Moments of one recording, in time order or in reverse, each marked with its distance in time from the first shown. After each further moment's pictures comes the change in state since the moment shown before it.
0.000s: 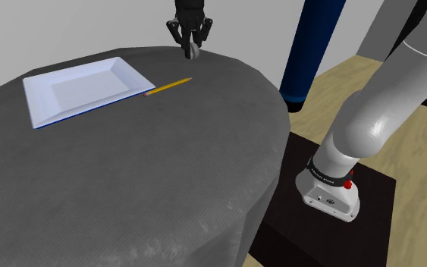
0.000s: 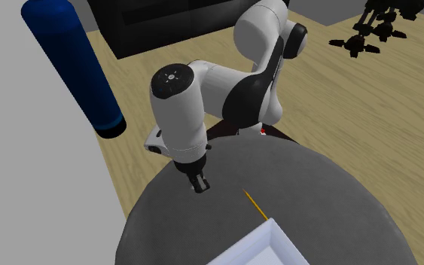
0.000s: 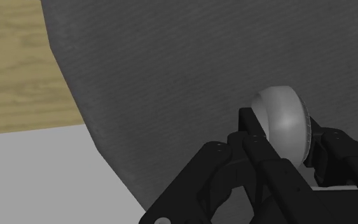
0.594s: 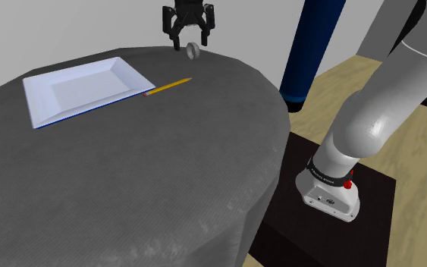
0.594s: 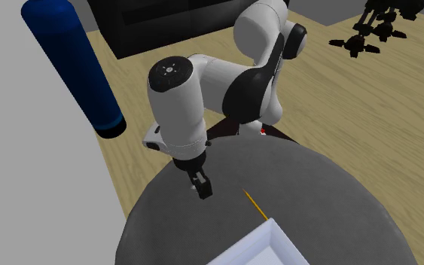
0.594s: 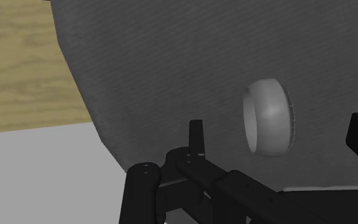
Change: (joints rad) arm 0.000 0.012 0.001 0.047 -0.003 -0.037 0.004
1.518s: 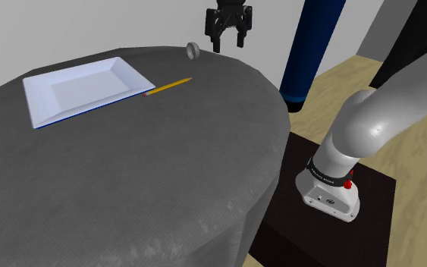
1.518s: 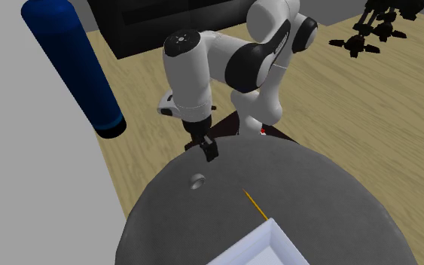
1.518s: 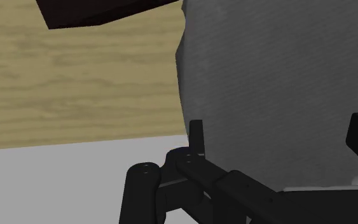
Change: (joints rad) arm -0.025 -0.277 -0.094 -0.265 0.020 -0.056 -0.151
